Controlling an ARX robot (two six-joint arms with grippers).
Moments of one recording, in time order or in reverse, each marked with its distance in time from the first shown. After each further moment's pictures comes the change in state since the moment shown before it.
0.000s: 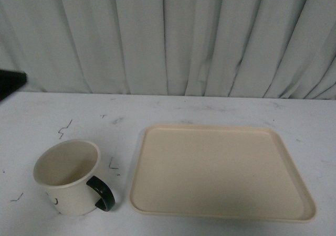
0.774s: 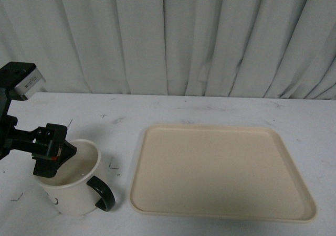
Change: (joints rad) left arm 0.083 0.729 0.260 -0.001 -0.003 0.079; right arm 0.000 0.000 0.000 0.000 0.000 0.000
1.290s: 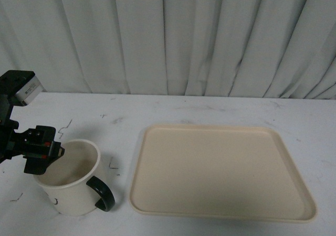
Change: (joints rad) left arm 0.023 0.063 0.024 0.016 -0.032 -0.024; right arm 0.000 0.000 0.000 0.000 0.000 0.000
